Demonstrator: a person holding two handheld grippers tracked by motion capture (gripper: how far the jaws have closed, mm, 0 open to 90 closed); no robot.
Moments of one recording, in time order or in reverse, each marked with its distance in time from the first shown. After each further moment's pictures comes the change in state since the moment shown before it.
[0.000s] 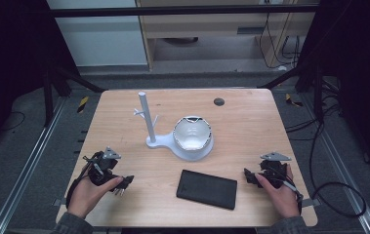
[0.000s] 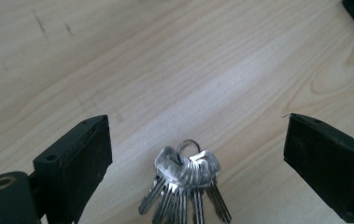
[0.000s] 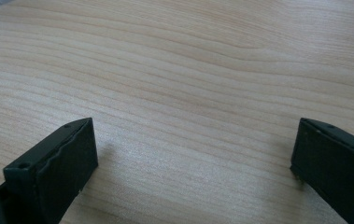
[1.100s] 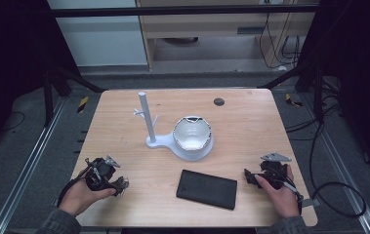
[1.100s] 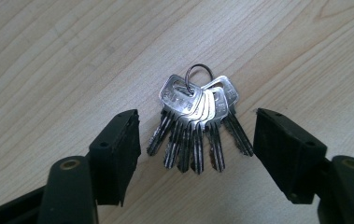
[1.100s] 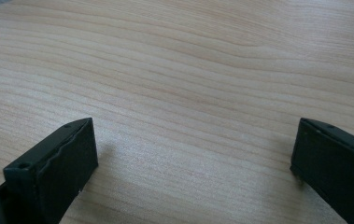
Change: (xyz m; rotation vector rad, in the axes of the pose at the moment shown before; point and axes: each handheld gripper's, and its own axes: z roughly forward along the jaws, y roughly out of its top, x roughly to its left) left arm 0.009 -0.018 0.011 0.215 -0.021 0.084; right arm 0.001 -0.001 -0.001 0.001 -0.002 0.000
